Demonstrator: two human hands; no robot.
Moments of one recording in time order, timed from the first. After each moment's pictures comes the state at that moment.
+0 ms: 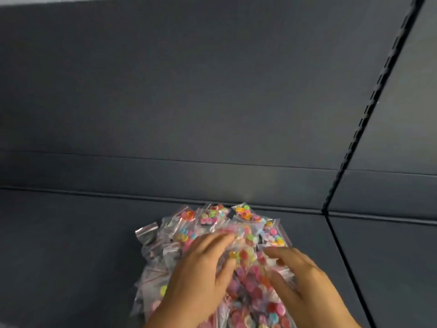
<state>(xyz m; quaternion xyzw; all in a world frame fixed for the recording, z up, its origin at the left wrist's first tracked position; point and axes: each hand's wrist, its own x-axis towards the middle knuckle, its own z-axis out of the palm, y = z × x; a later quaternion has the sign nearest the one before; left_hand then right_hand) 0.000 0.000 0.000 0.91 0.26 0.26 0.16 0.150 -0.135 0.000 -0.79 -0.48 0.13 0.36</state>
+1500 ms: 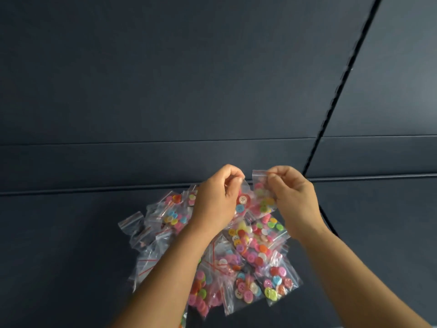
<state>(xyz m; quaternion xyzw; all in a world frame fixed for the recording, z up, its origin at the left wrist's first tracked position) 0.070 0.047 0.013 0.83 0.19 0.35 0.38 0.169 -0.067 0.017 -0.66 -0.22 0.16 0.70</state>
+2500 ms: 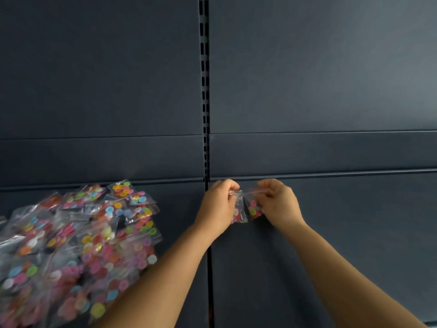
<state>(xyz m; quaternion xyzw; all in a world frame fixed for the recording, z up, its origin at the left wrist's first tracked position) 0.279 -0.118 -0.038 0.87 0.25 0.22 0.36 0.383 -0.227 -0.037 -0.84 -0.22 0.16 0.48</state>
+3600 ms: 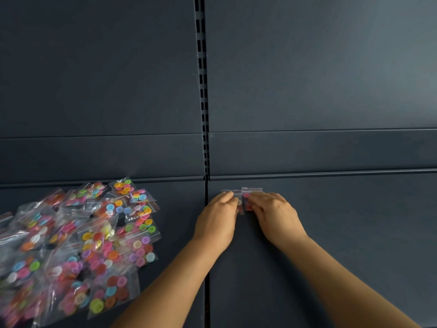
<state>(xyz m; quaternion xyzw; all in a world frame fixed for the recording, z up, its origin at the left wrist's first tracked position) 0.270 -0.135 -0.057 0.94 0.23 0.15 0.20 0.372 -0.246 -0.048 -0.86 -0.46 0.01 0.23</state>
